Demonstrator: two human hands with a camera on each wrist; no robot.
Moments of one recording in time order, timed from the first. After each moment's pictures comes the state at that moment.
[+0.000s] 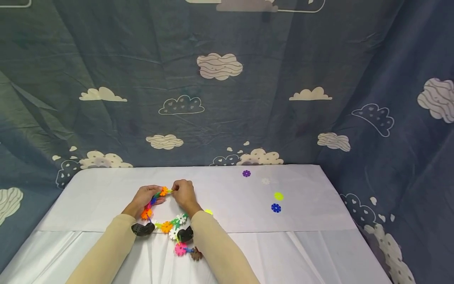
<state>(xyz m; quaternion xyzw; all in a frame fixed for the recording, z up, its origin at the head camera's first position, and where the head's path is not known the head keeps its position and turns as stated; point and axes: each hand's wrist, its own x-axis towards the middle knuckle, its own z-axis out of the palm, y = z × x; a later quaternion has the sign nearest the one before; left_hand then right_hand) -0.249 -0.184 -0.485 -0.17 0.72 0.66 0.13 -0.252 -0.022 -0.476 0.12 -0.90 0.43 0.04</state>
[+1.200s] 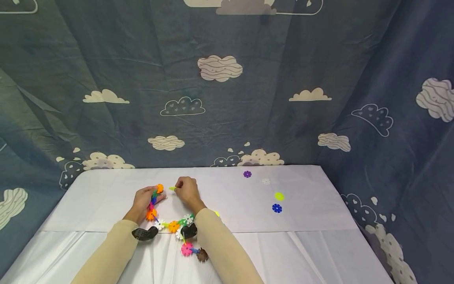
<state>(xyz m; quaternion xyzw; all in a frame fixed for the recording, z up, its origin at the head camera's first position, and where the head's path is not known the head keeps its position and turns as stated) -0.237 -0.180 -0.485 -0.22 0.67 0.71 0.06 -0.256 -0.016 -0.466 0.10 -0.89 0.44 0.03</state>
